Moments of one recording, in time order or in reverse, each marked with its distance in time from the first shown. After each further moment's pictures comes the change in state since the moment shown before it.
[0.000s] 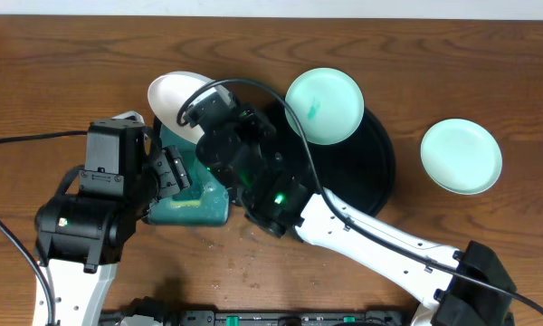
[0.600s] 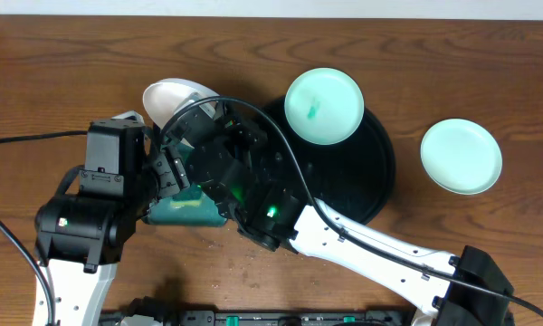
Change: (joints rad) left arm 0.000 0.000 0.000 0.000 0.000 0.000; right arm 0.057 0.000 0.000 0.056 0.085 -0.132
